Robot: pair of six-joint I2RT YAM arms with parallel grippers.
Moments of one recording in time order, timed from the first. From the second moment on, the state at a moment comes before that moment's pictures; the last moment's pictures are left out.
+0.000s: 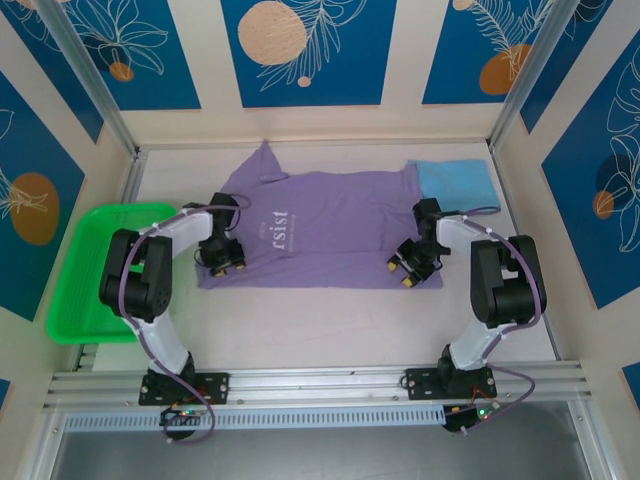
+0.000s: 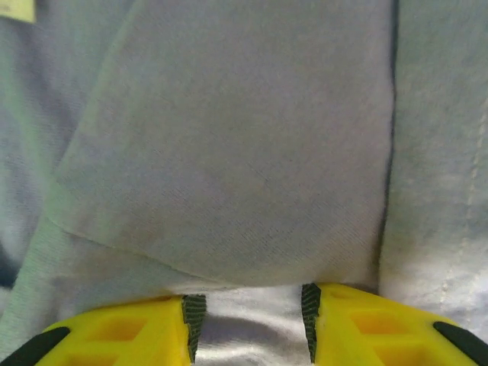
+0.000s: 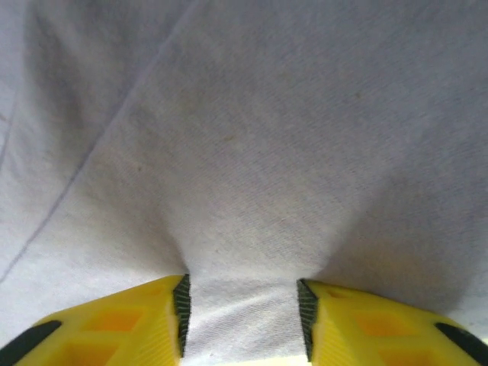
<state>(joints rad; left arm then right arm) -0.22 1.80 1.11 -0.85 0.03 -0.57 0.11 1.69 0.95 -0.80 -0.31 0.94</state>
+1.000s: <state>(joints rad) -0.23 1.34 0.86 -1.07 0.06 -0.63 0.08 1.33 0.67 -0.97 -0.24 0.99</state>
